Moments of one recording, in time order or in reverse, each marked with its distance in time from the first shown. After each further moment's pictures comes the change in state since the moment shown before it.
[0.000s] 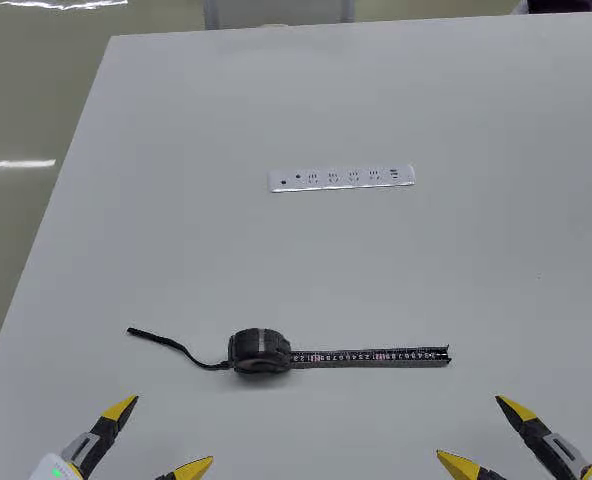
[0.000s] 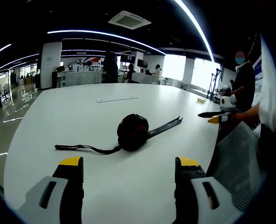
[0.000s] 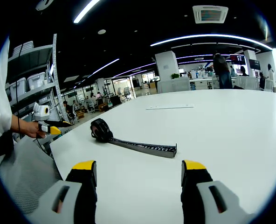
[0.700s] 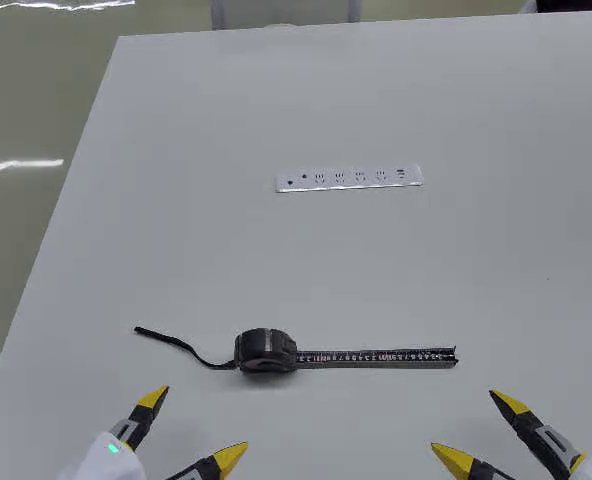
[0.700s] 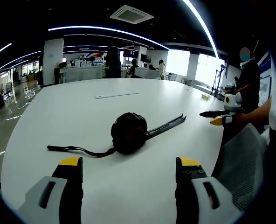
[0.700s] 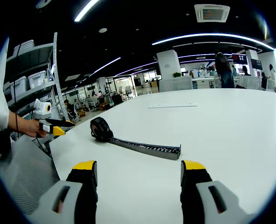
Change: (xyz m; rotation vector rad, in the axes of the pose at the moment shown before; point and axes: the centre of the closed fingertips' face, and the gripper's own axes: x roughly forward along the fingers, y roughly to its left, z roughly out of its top) left arm 0.029 -0.011 -0.004 -0.006 0.048 0.037; right arm 0.017 0.001 -0.003 -0.006 0.008 0.016
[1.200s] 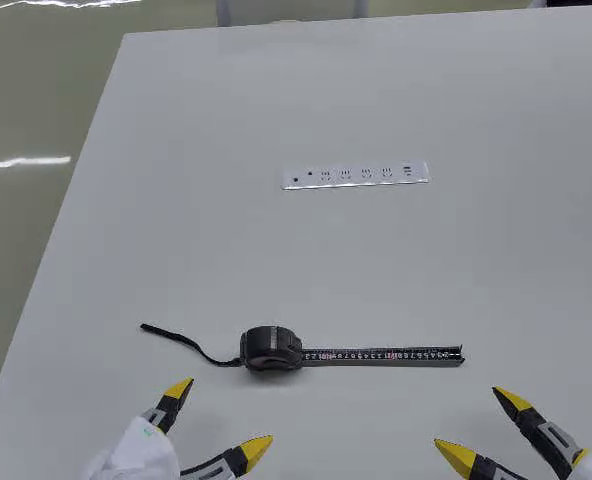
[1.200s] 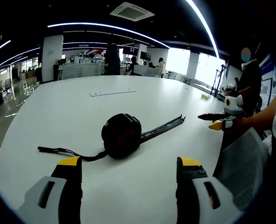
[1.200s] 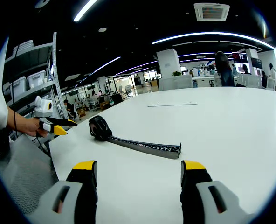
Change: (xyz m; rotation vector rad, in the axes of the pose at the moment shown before) left arm 0.023 -0.016 0.005 -0.022 0.026 -0.010; right arm 0.006 -0.004 -0.005 0.009 0.010 0.001
